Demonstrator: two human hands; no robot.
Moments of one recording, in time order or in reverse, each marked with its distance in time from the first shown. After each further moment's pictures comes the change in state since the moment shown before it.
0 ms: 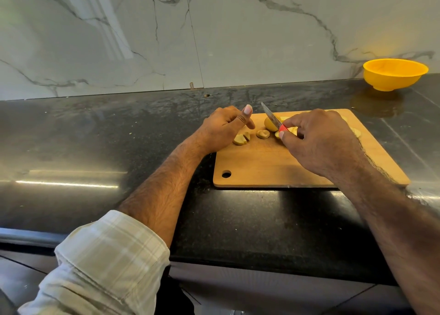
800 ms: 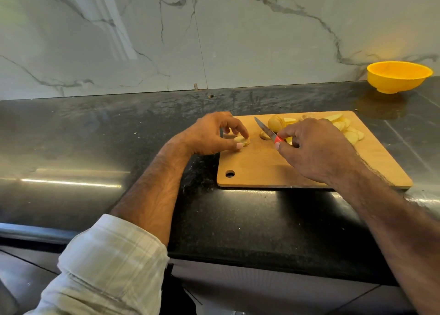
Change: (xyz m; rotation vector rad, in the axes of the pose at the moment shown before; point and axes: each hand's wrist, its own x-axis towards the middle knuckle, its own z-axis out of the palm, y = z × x) left_hand -0.021 -0.006 -0.037 0.109 -0.225 0.032; right_hand -0.005 -0.007 0.004 -0.020 -0.109 -0.018
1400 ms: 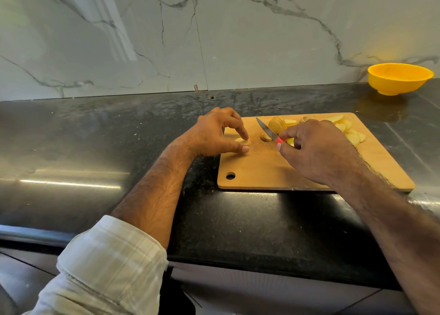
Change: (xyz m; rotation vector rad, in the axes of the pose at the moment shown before) left_hand 0.007 -0.005 0.005 0.073 0.113 0.047; right_hand -0.001 -0.003 -0.003 -0.005 -0.002 0.005
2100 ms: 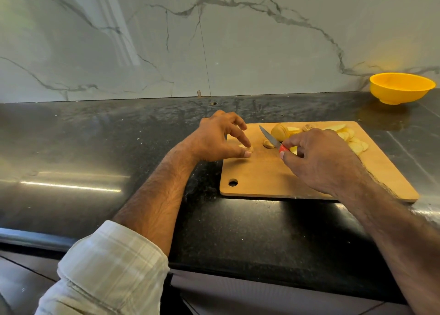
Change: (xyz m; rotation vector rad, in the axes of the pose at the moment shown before) left_hand -0.002 0.003 -0.004 0.071 0.030 0.024; right_hand 0.004 0.000 0.002 -0.020 -0.047 0.047
